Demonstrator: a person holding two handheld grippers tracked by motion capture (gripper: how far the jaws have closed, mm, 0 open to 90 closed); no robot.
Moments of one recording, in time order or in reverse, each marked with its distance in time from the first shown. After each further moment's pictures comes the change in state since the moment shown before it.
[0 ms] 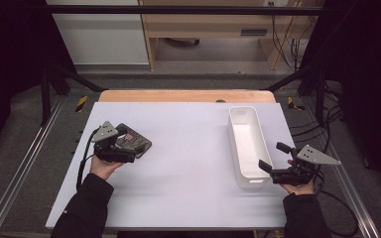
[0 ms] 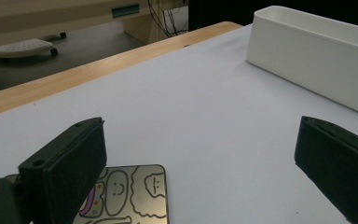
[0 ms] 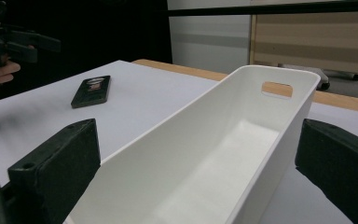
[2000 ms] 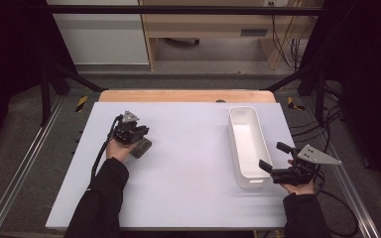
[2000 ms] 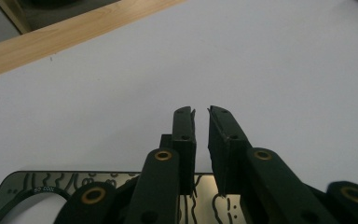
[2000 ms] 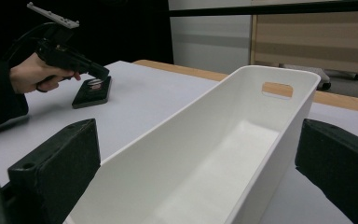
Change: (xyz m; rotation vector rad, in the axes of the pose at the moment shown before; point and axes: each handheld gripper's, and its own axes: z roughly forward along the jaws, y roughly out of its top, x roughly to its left) left arm 0.038 -0.005 0.086 0.246 0.149 -0.013; right arm -0.001 0.000 0.000 -0.002 0.005 0.004
